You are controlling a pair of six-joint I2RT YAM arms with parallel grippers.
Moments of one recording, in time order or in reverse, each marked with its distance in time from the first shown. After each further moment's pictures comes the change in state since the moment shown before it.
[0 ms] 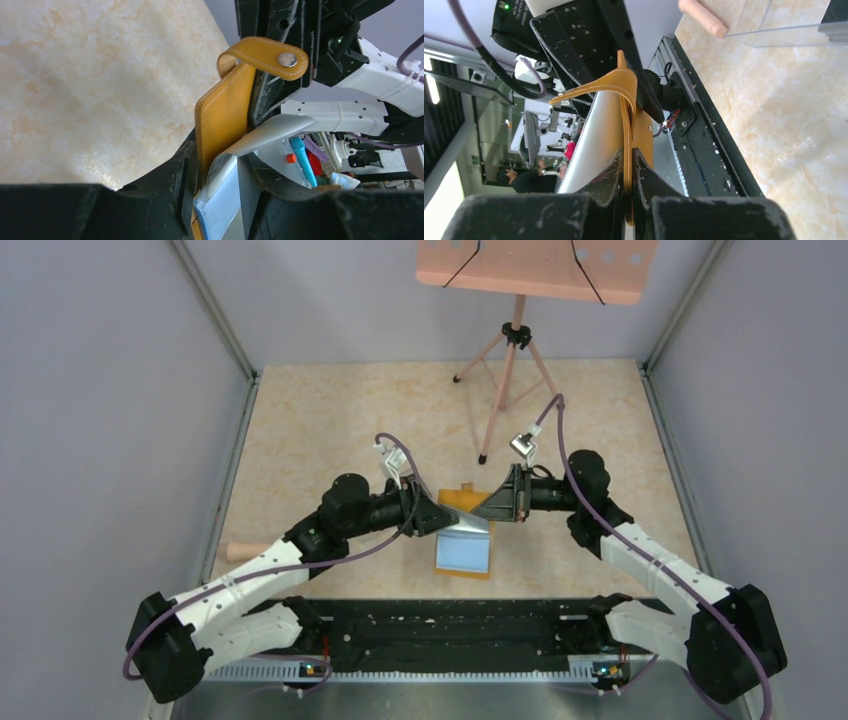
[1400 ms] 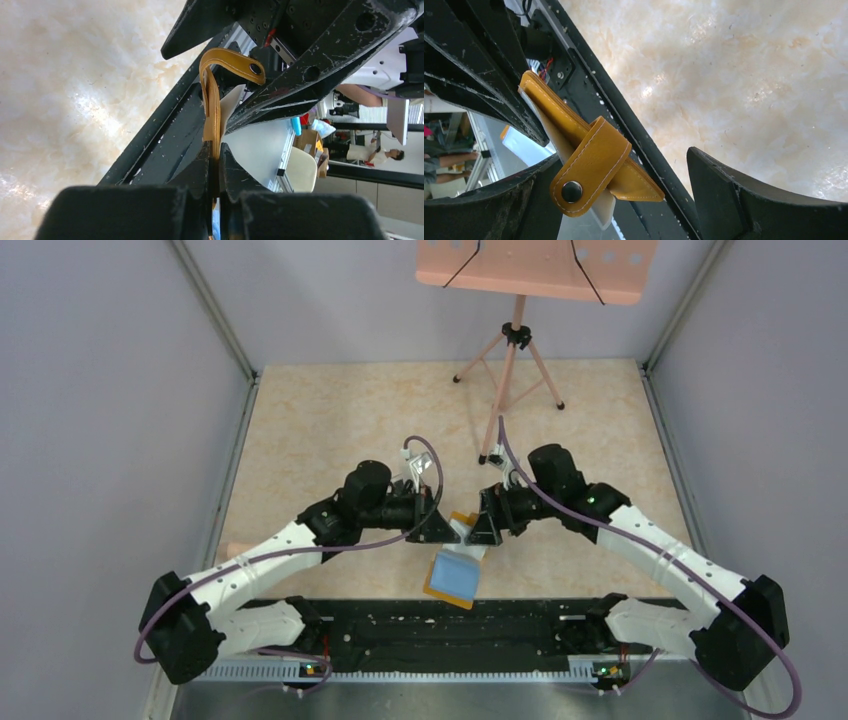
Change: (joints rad) left arm -0.001 0.130 0.127 -0.249 0.187 0.013; right arm 0.177 0.044 0.267 -0.856 0.411 -0.738
